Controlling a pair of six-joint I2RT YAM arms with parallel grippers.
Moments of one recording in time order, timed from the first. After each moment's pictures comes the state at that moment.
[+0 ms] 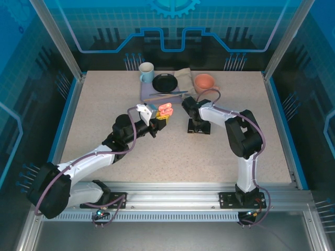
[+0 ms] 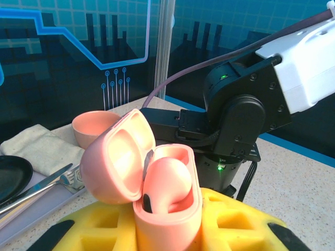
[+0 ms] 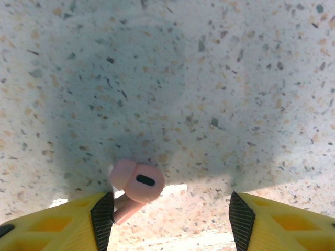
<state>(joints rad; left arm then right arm) -0.55 1.20 0.59 0.58 0.32 -0.09 0.51 2.00 1.38 -0.91 0.20 0.69</state>
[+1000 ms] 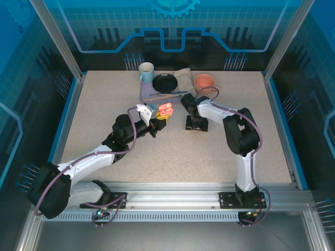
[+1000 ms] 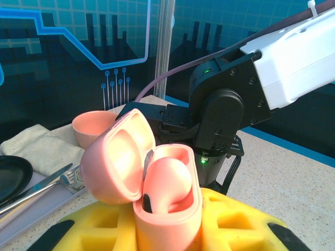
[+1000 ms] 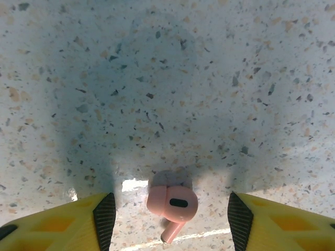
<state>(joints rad) -0.55 1.20 0.59 0.58 0.32 -0.09 0.50 2.06 1.48 -0.92 0.16 0.69</state>
